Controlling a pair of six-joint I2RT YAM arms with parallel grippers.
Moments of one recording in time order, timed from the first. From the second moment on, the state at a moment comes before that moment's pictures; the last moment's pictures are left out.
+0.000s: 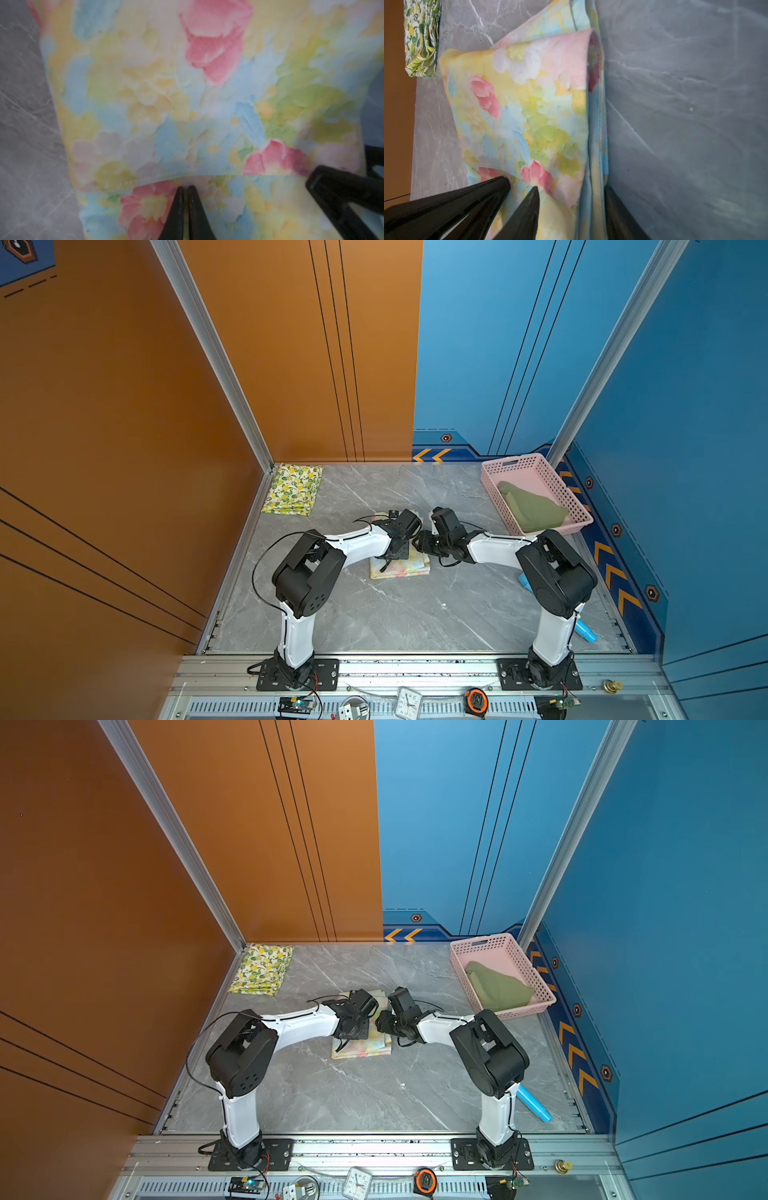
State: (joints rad) left arm -0.71 1.93 1.25 -0.55 -0.27 -0.63; right arm 0.59 1.88 1.01 0.02 -0.17 0.73
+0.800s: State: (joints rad) left arm -0.50 1.87 1.27 -0.41 0.03 -0.65; right arm 0.57 1.89 1.03 -0.05 -0.20 0.67
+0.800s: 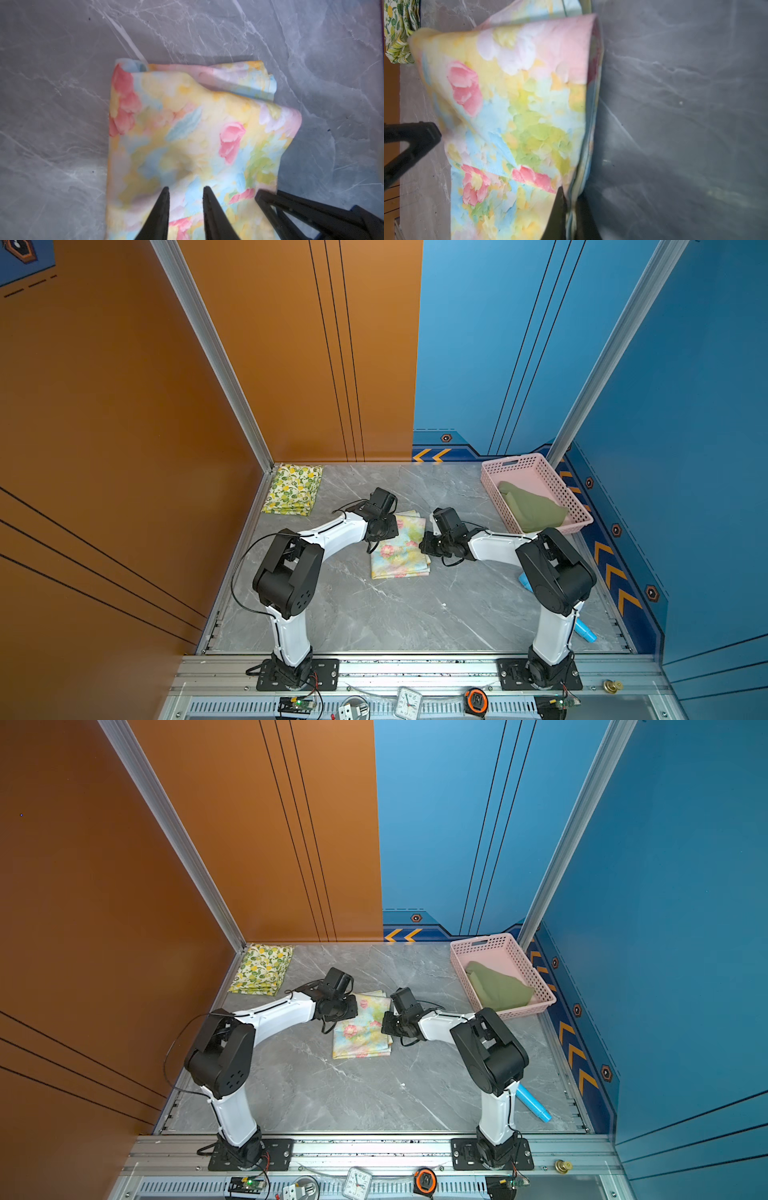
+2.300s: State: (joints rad) left arm -0.43 1.77 0.99 -0.23 0.19 -0.70; right arm 0.56 1.94 1.14 -0.17 -0.21 0.60
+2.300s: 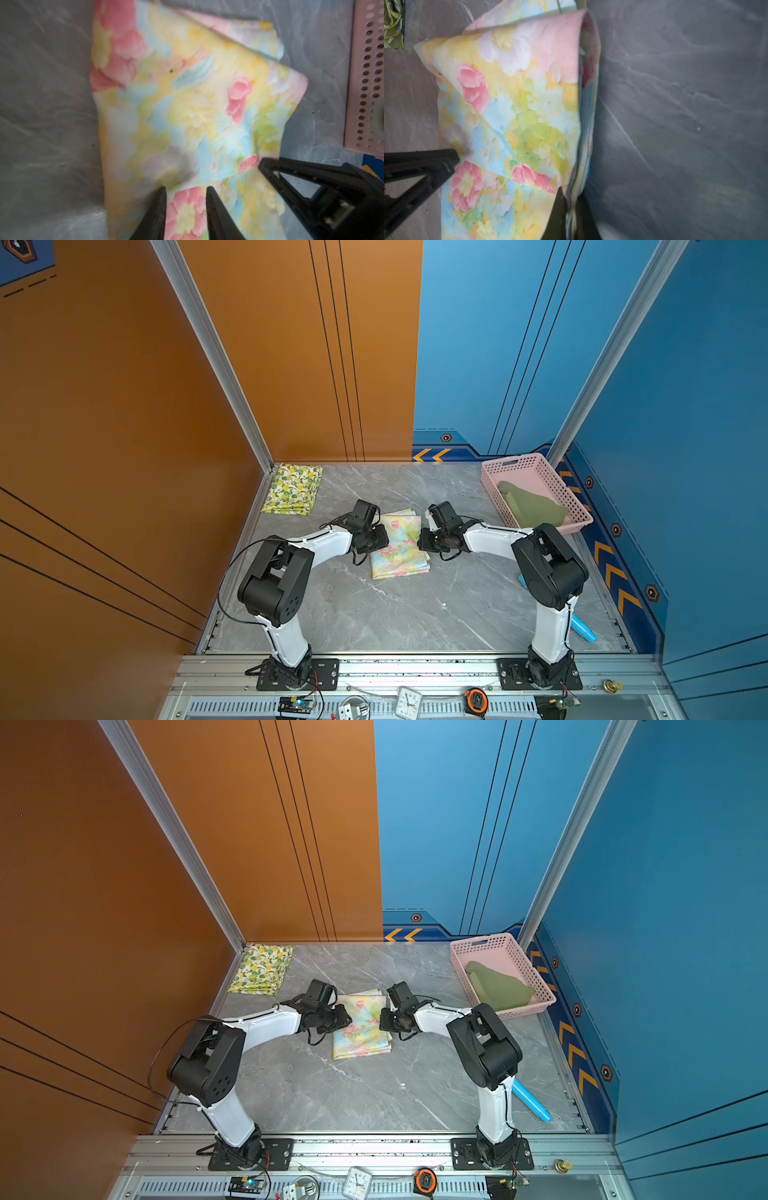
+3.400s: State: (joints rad) left arm -0.39 2.07 1.34 -0.11 0.23 -0.71; right arm 0.57 1.94 1.15 -0.18 -0.20 0.60
